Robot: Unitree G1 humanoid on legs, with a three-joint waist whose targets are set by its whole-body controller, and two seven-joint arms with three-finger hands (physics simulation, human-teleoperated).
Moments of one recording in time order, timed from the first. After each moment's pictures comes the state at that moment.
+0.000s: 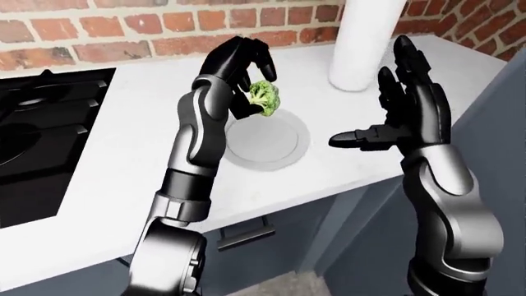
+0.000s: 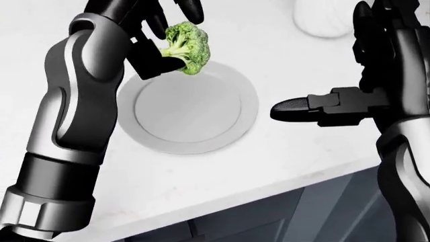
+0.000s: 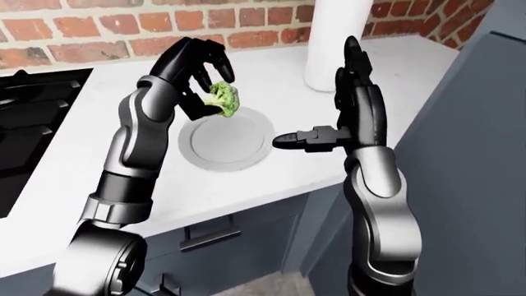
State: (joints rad) left arm -1.04 0.12 -0.03 0.35 0.81 0.23 -0.32; right arm -0.49 -0.22 -0.18 -0.57 0.11 0.76 -0.01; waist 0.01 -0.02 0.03
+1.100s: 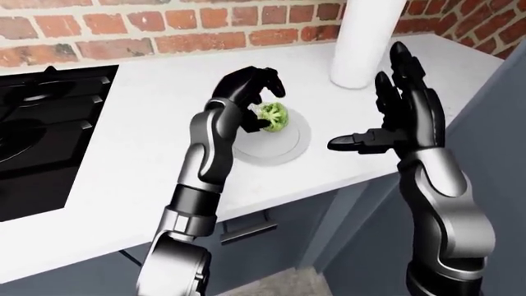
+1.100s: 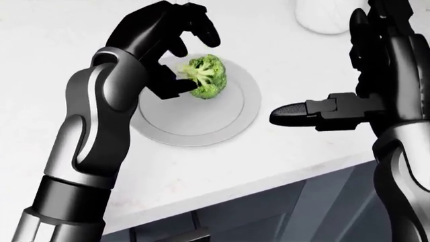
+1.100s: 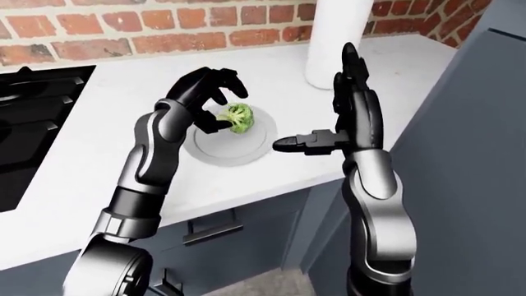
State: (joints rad) left arm -0.94 0.07 -0.05 0.34 0.90 0.16 -0.38; right arm -0.47 -0.21 -0.18 -0.53 0.10 0.71 -0.01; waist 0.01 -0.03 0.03
